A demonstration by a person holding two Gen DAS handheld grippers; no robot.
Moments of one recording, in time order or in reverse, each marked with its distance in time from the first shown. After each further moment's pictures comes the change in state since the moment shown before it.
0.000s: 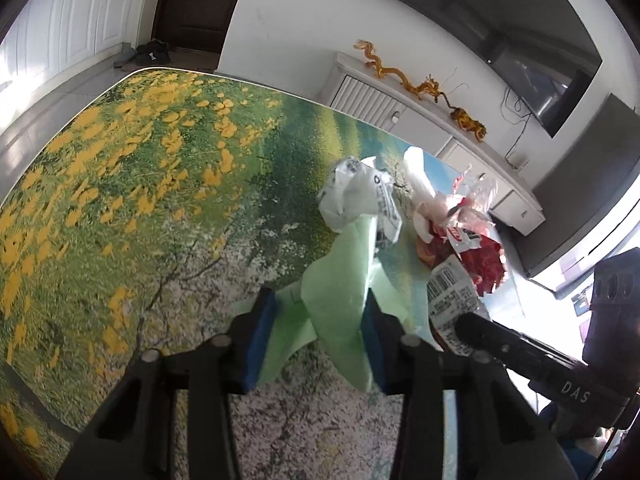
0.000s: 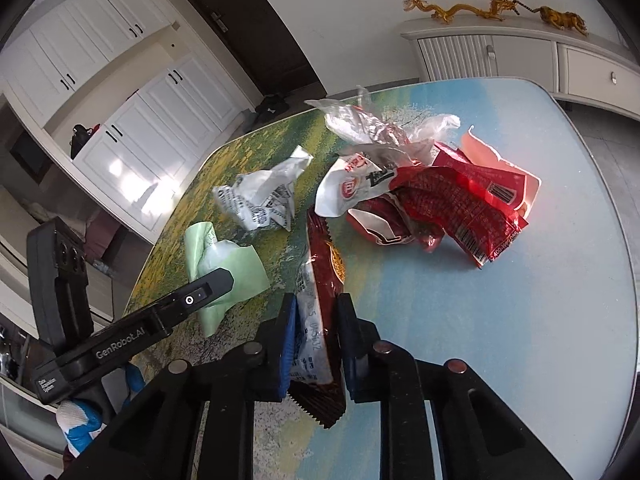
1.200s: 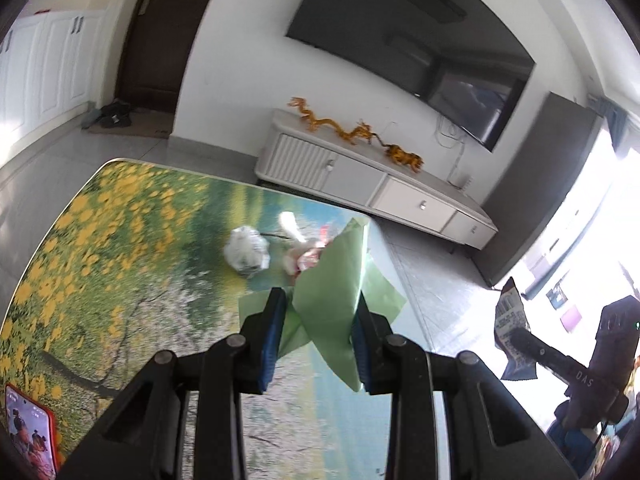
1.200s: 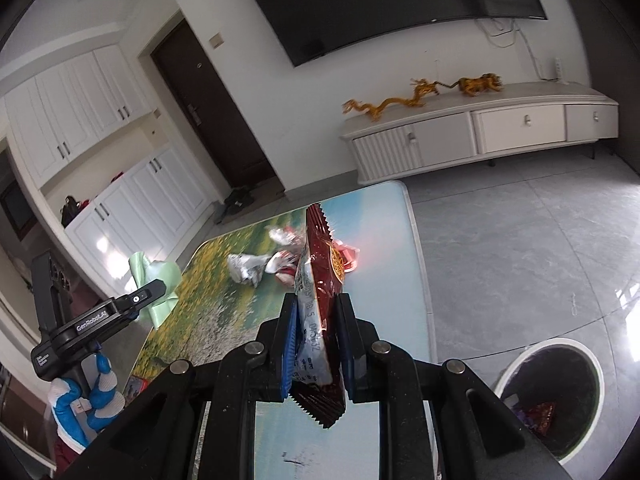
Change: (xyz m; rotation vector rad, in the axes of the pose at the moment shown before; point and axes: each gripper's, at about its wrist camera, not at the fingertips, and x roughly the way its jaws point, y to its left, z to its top) left arm -0.125 -0.096 -0.010 0.140 -0.176 -0.124; right arm -0.211 -0.030 -0.056 0.082 -0.353 -0.143
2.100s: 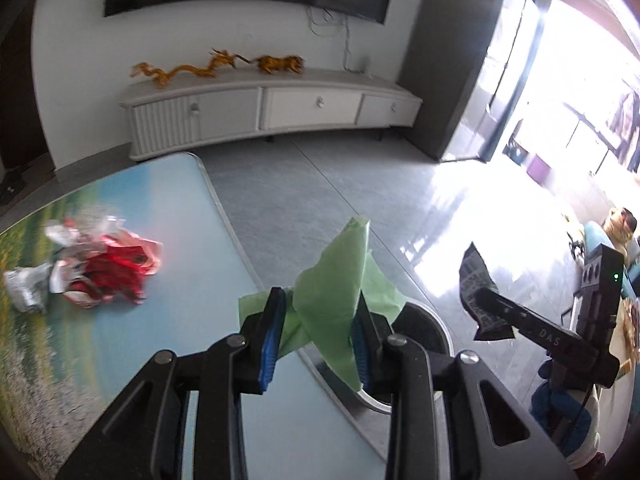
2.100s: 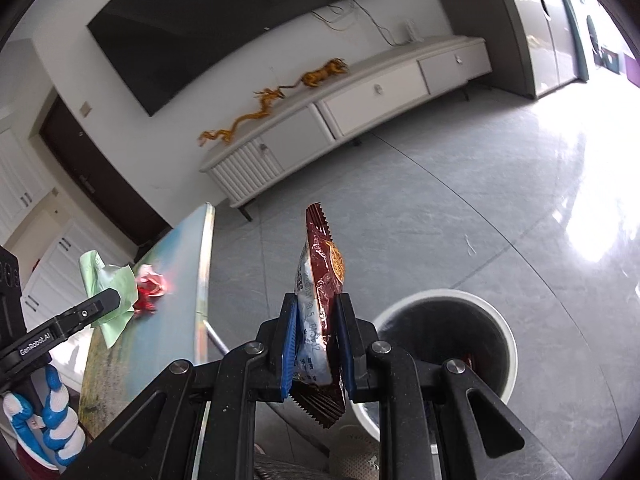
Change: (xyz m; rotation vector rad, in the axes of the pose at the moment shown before) left arm 0.137 -0.231 -0.060 0.429 0.308 -0.165; right arm -0.058 -0.193 -0.051 0.329 -0.051 -0.292
